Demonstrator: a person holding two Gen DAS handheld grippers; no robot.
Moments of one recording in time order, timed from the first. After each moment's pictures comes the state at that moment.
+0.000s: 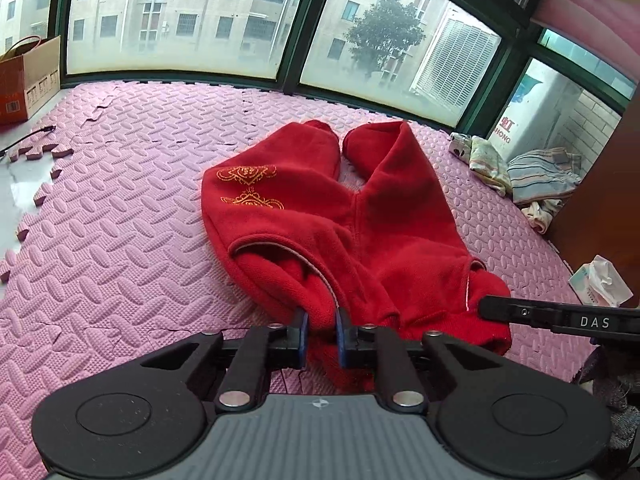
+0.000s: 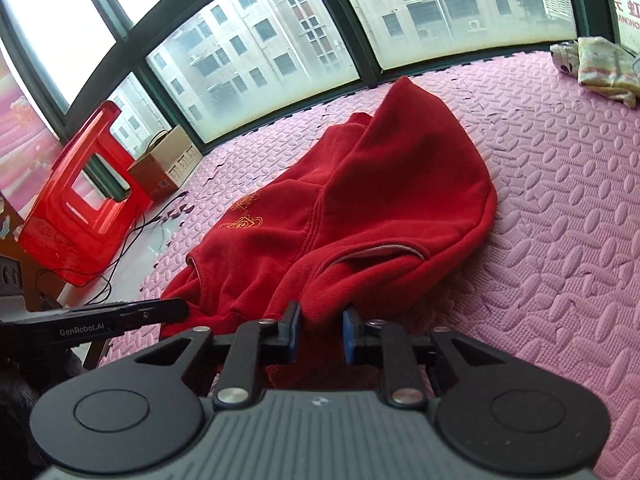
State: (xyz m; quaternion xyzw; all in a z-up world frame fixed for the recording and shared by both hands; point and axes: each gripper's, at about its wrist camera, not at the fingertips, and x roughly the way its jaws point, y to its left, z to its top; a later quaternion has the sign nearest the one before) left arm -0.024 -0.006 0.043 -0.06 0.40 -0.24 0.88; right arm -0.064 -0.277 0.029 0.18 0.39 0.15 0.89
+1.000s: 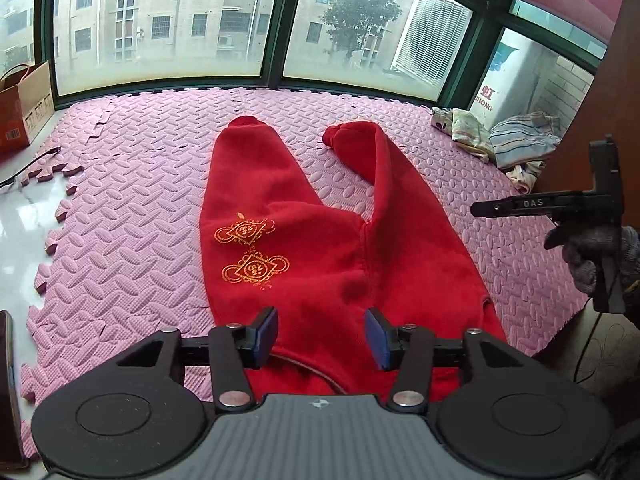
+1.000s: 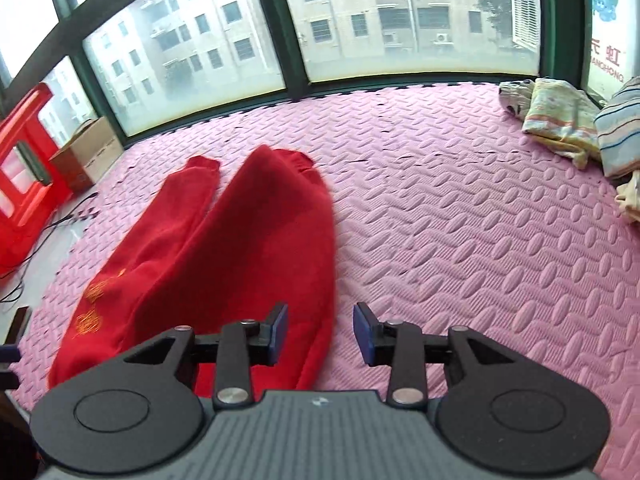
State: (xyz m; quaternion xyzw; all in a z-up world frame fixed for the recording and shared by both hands) left arm -0.034 -0.005 0.061 -0.01 0.41 -0.26 0.87; right arm 0.027 -0.359 0.024 0.10 0.41 0.03 0.91
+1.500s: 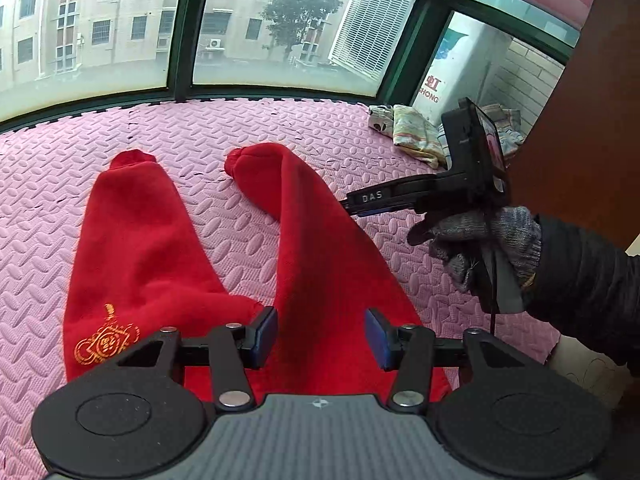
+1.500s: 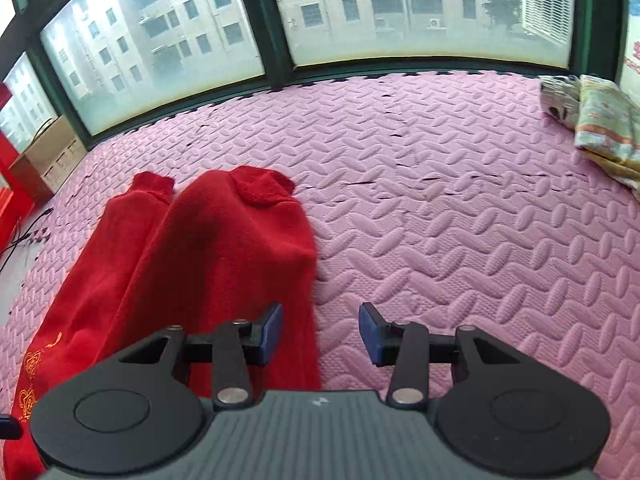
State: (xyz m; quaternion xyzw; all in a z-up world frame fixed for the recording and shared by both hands) left arm 0.046 -0.114 0.048 0.00 0.42 -0.34 0.84; right arm 0.138 -0.340 -0.015 0.09 0.44 0.06 0.89
